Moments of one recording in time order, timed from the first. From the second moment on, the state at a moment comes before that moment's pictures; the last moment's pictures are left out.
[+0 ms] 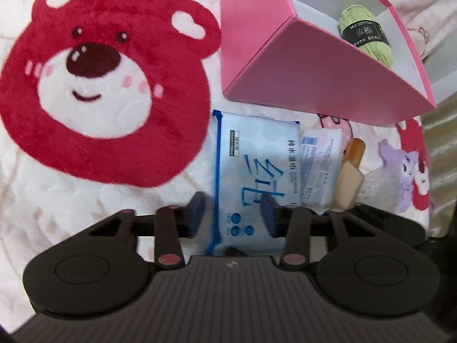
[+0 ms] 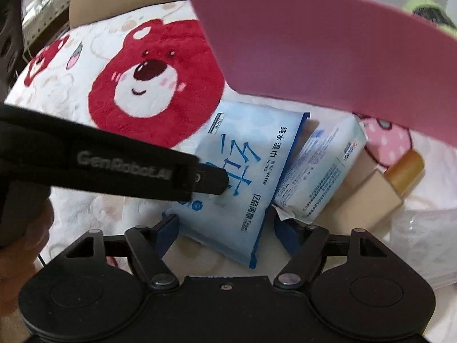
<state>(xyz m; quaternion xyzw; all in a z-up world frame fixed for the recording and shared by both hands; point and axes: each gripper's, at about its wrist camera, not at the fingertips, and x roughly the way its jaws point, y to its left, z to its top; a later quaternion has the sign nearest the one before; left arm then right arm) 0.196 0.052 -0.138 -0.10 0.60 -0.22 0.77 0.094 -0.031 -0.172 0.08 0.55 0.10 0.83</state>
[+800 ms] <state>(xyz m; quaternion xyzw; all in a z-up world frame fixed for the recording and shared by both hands) 0.149 0.051 -0.096 -0.08 0.57 -0.24 0.78 0.056 -0.018 -0.130 0.02 0.51 0.14 0.85</state>
